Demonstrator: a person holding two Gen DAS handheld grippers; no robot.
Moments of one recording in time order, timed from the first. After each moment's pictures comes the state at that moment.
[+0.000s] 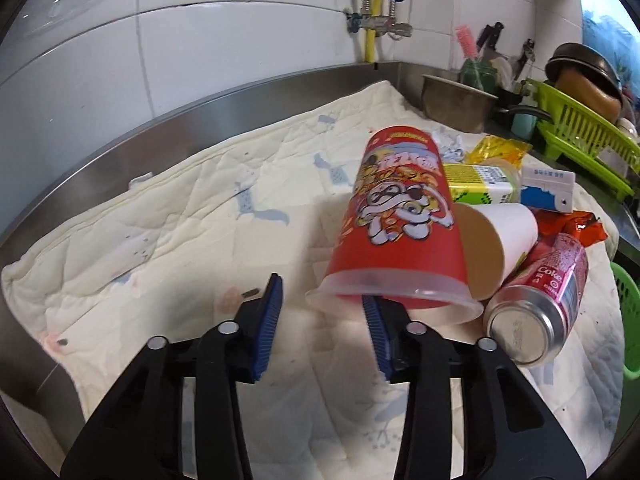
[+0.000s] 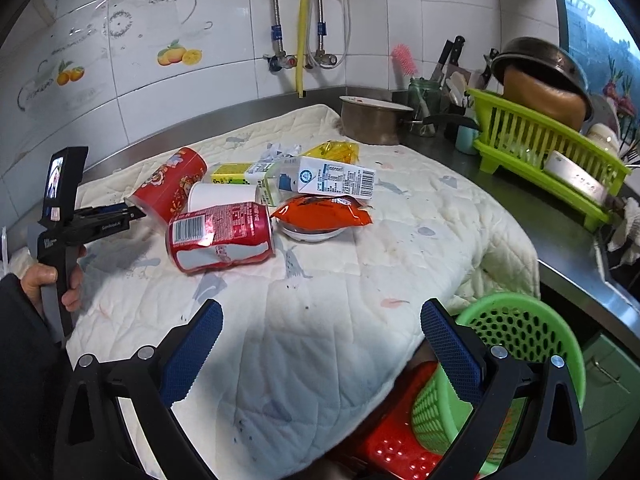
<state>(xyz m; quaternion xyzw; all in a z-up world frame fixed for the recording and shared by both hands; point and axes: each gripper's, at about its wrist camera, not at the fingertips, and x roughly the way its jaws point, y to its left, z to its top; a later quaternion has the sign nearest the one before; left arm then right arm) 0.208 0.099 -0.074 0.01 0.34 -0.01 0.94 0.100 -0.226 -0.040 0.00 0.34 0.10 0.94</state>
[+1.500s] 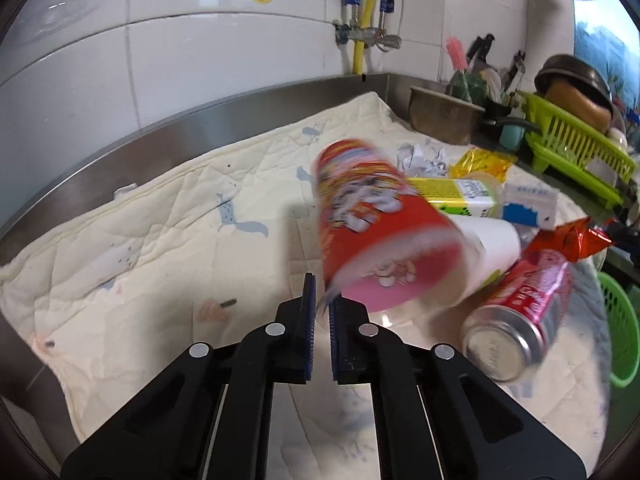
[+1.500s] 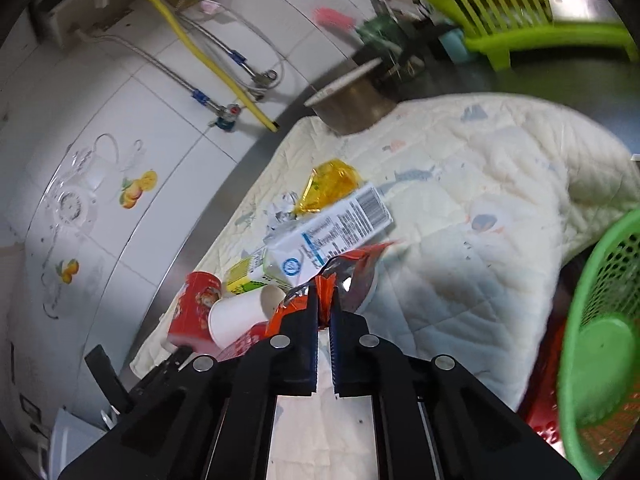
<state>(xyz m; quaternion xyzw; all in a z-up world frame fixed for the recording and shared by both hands) 0.203 0.091 -0.066 -0.01 0.33 -0.02 0.94 0.206 -0.289 -0.057 0.31 0.34 0.16 0.87</state>
